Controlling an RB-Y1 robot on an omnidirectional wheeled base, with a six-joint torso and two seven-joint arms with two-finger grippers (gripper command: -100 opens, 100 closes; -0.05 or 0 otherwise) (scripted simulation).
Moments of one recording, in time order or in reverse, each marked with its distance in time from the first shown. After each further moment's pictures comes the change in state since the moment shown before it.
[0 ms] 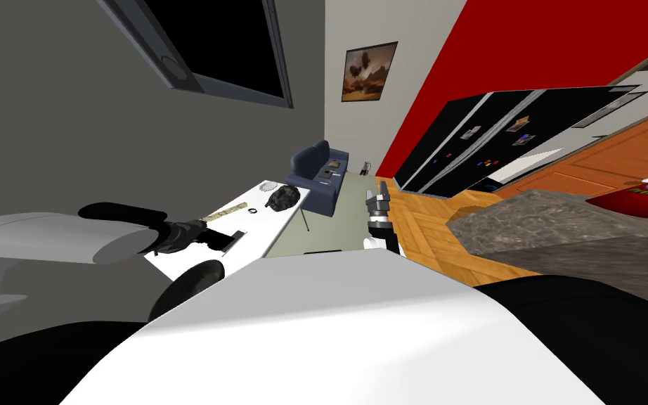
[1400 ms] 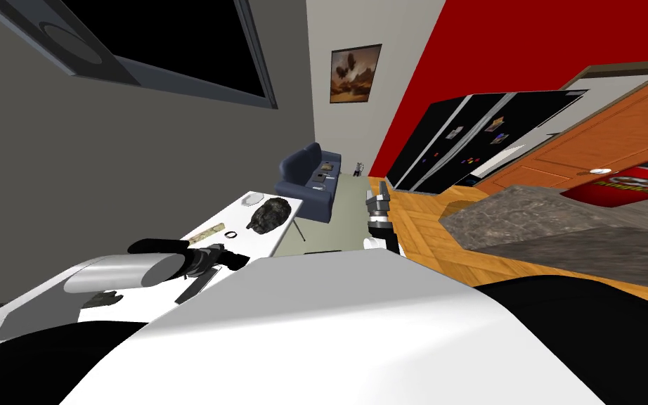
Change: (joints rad) left arm 0.033 -0.264 -0.193 0.074 -0.060 -0.100 -0.068; right arm 0.000 0.000 0.000 0.000 0.000 0.000 0.000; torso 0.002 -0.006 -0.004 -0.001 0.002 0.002
